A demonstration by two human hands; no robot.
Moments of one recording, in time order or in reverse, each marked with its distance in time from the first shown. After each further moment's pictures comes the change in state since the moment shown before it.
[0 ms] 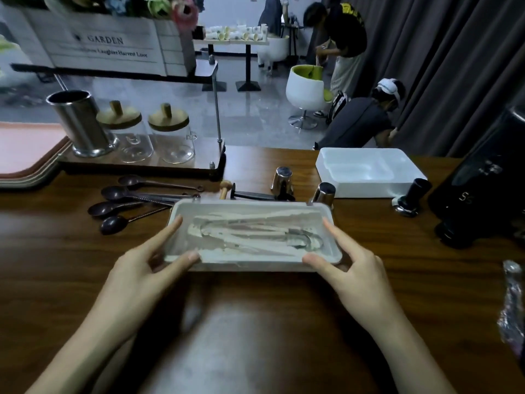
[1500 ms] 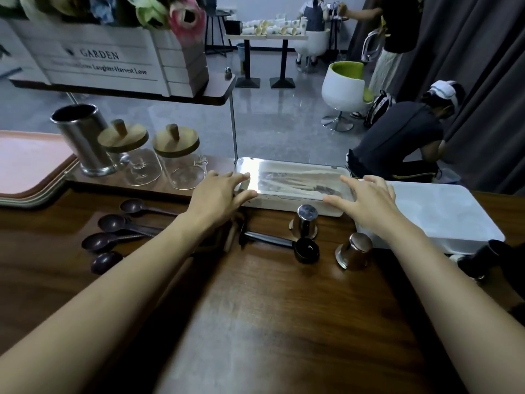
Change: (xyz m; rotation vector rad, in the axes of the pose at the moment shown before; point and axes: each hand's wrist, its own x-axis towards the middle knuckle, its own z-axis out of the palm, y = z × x) left_hand 0.279 -0.005 0.081 0.715 0.002 0.224; right_hand 0.294 0.046 0.002 -0.609 -0.104 -0.069
